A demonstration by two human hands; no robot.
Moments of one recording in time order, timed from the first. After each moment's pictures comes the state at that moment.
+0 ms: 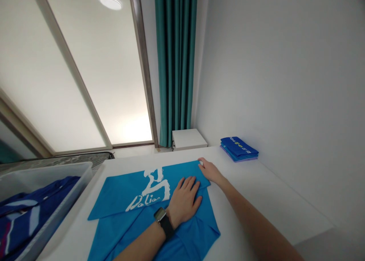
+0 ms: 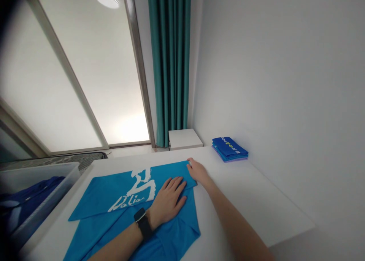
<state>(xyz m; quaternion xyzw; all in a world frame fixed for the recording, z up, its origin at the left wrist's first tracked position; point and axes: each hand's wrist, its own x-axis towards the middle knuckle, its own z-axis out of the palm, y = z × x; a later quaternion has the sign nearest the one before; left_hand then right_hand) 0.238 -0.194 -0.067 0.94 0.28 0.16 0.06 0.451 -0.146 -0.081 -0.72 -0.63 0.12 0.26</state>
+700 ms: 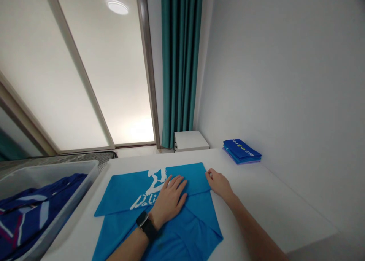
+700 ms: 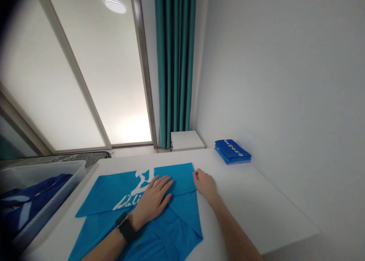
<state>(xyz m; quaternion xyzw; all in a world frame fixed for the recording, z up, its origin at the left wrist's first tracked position) 0.181 -0.175 -0.060 0.94 0.29 0.18 0.00 0.430 -0.200 -0.064 -0.80 -0.58 0.09 0.16</state>
